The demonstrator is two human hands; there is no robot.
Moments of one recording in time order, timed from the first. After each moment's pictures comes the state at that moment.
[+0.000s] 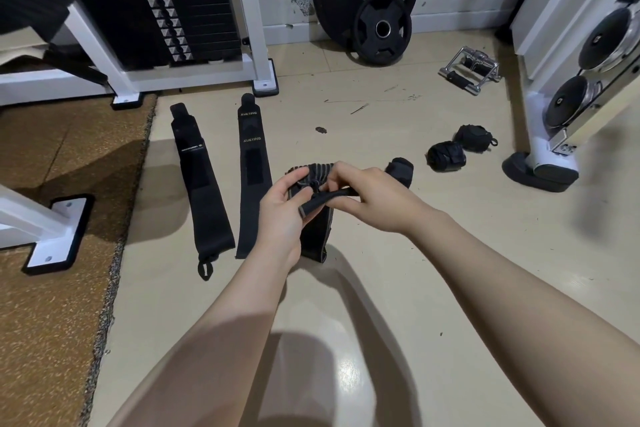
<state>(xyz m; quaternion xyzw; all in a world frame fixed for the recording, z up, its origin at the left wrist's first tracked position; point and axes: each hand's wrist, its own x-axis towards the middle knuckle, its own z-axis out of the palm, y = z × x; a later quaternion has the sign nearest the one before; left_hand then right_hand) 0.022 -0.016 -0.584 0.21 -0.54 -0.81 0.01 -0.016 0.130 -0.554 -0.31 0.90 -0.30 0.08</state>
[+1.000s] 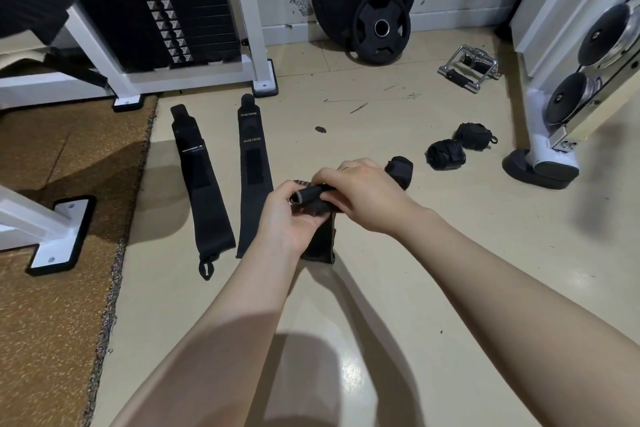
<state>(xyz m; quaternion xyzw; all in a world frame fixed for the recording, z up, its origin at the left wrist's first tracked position) 0.016 -0.010 -0.568 0.31 -0.31 -0.90 -0.06 -0.011 0.120 -0.548 -0.36 0.92 -0.15 -0.03</state>
